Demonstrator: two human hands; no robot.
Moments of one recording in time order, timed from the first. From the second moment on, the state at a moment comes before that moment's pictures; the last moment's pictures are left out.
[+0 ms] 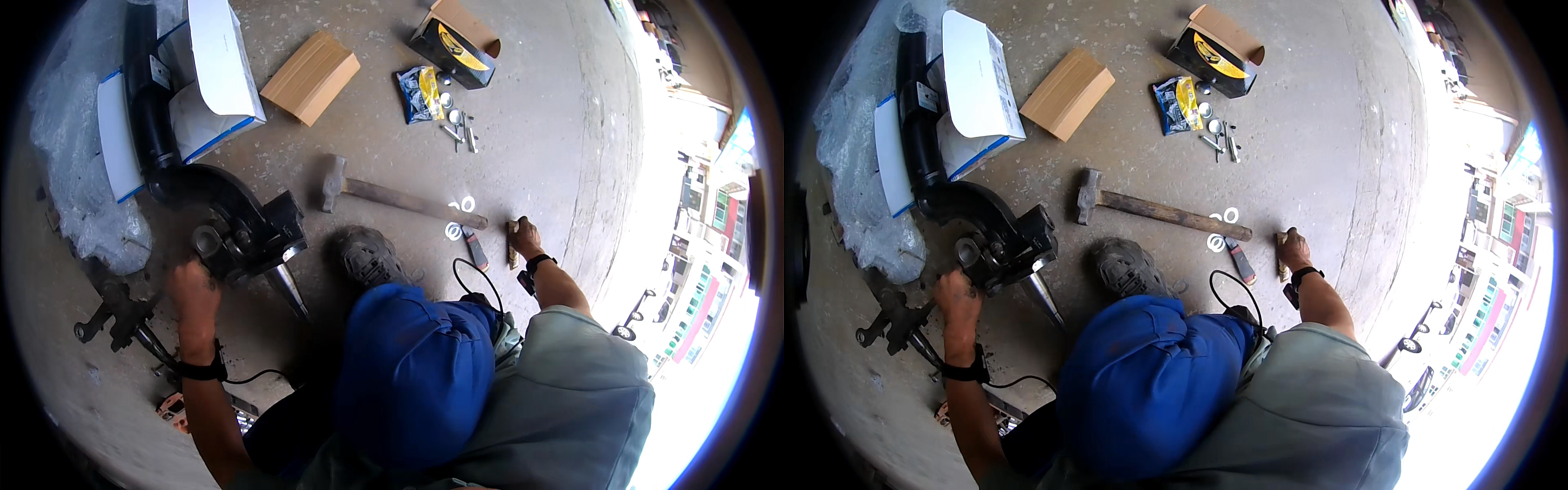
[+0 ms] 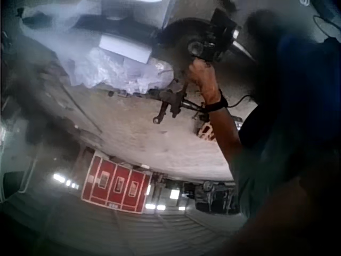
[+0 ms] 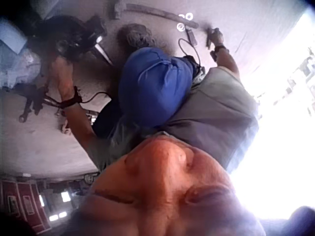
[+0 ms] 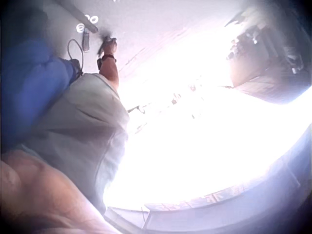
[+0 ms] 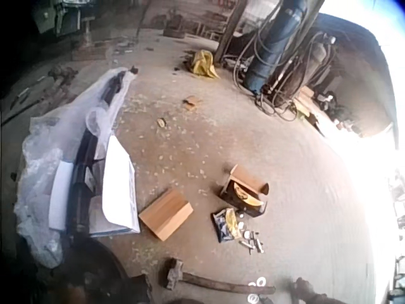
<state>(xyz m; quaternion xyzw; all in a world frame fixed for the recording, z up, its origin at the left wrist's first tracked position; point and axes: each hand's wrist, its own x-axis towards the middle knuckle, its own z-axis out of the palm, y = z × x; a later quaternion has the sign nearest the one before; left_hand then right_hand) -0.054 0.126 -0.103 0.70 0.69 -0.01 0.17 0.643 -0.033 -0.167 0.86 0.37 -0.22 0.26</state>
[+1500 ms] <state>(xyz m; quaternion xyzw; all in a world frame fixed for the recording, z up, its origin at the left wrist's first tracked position) -0.104 0.120 -0.199 0.77 0.62 -0.04 0.15 0.388 0.130 -0.212 0.50 0.84 -0.17 -0.10</state>
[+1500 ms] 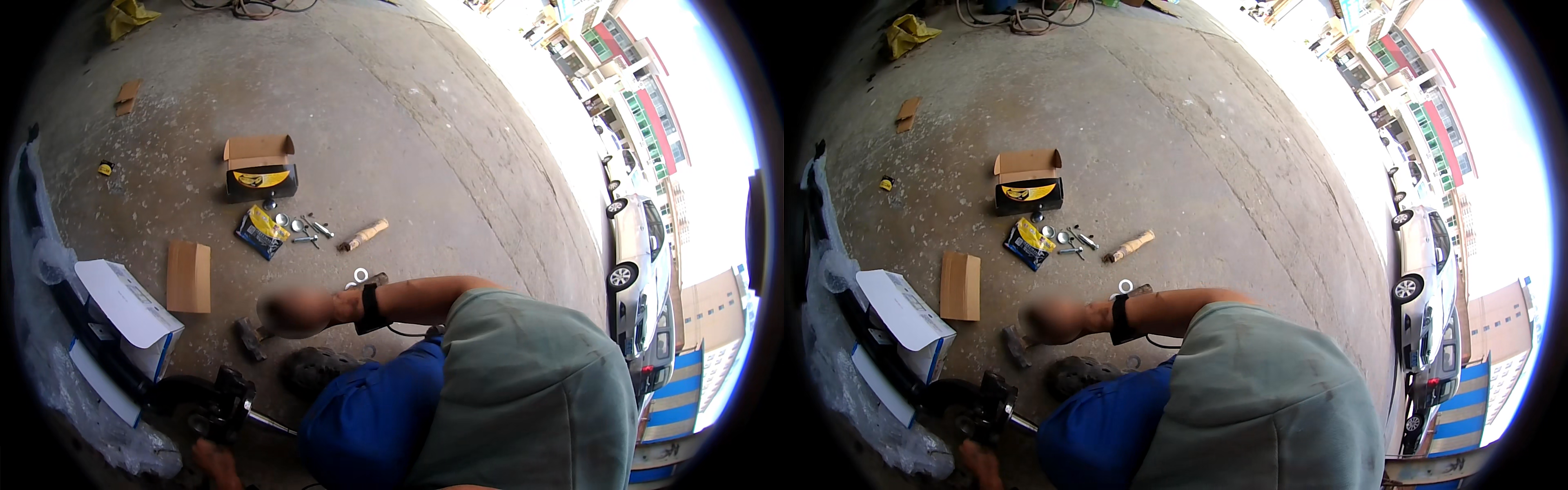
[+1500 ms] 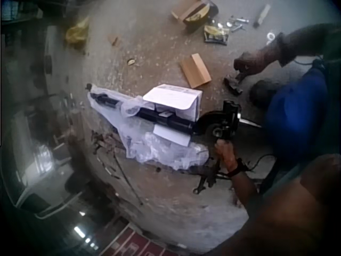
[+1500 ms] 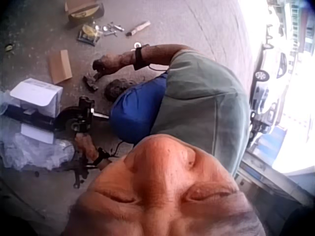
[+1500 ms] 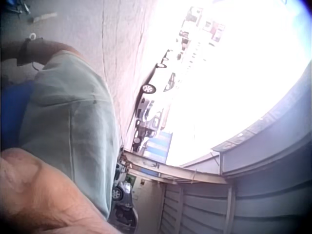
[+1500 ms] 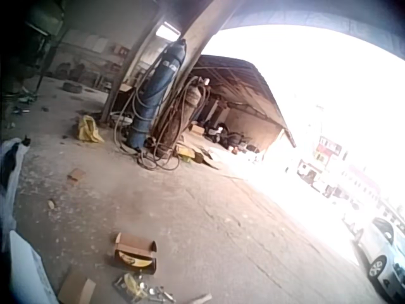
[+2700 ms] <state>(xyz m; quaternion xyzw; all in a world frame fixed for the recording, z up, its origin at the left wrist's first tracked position) -0.075 0.145 -0.134 0.16 0.54 0.52 0.65 0.245 0.204 -0.141 0.44 0.52 -0.70 -0.22</state>
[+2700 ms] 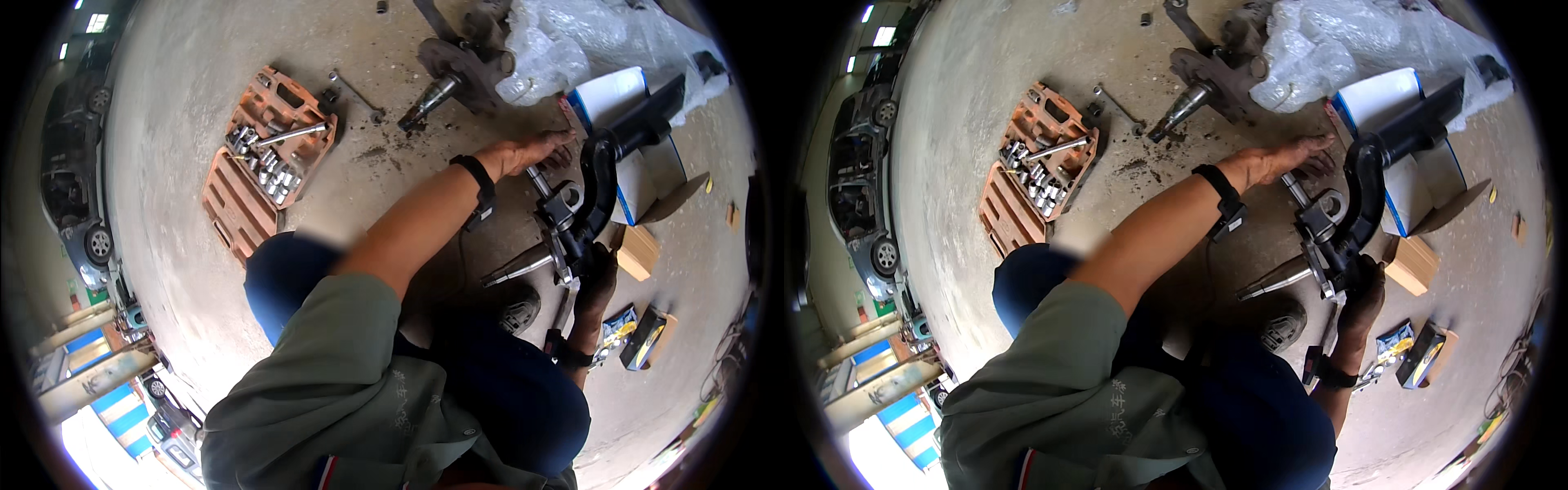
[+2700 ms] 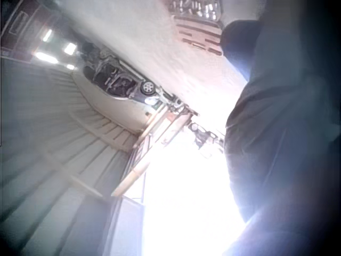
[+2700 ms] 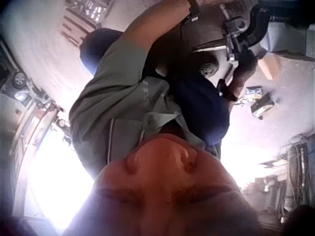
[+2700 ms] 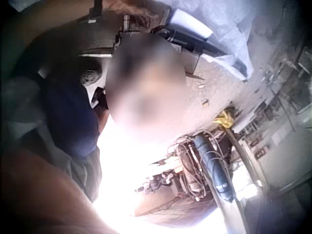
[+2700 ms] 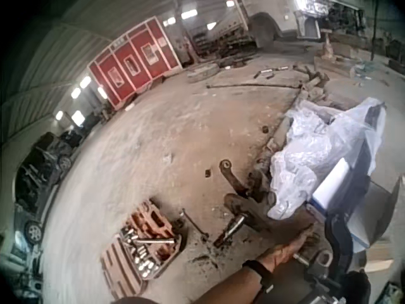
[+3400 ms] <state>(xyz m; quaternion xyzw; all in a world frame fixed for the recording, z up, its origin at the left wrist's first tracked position) -0.069 0.041 -0.040 0.59 0.70 0.37 0.14 0.205 0.223 -0.164 0.59 0.57 -0.55 -0.13</state>
